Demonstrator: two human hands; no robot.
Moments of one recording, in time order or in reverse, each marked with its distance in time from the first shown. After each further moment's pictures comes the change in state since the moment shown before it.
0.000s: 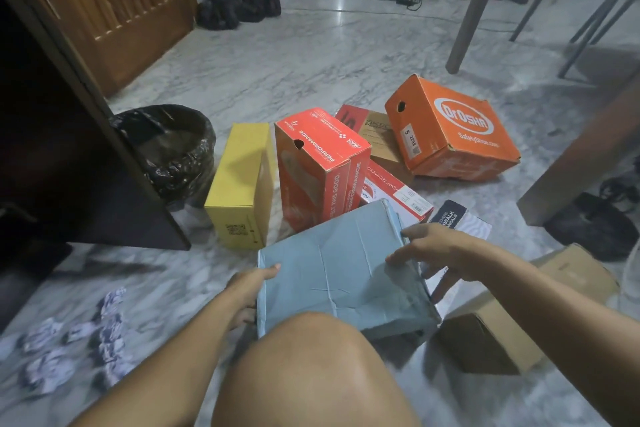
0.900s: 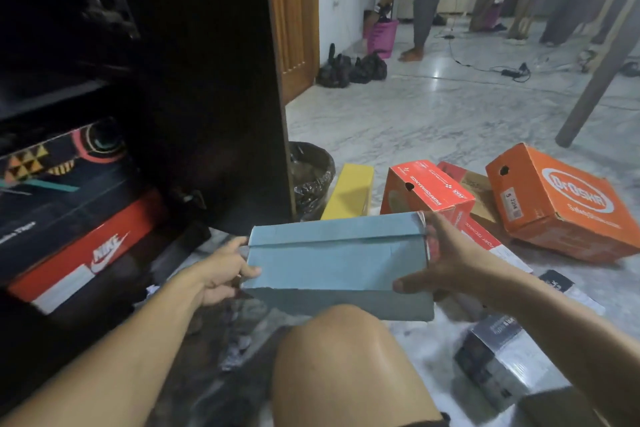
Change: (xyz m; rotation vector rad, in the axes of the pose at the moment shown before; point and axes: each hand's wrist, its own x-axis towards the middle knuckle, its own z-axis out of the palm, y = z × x) left_hand -0.131 -0.021 -0.185 -0.251 0.136 0.260; right_hand -0.097 -0.087 0.093 -0.023 0.025 -0.688
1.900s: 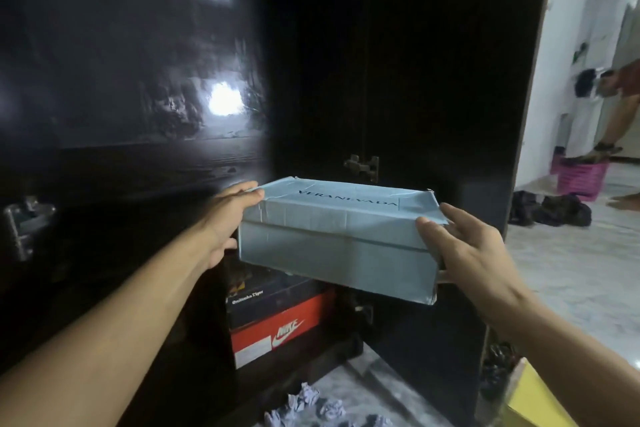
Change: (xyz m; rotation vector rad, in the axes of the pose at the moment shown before) left_hand -0.213 0.138 -0.229 -0.176 0.742 0.637; right_hand 0.034 -0.282 0.128 0.307 0.010 -0.714
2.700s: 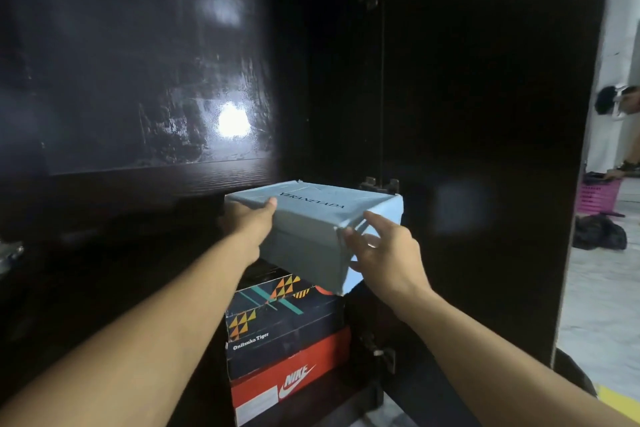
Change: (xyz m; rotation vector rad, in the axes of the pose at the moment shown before) left_hand 0.126 -0.019 0.028 0.049 0.454 -0.042; right_hand 0.088 0.009 0.124 -0.046 -0.047 -0.015
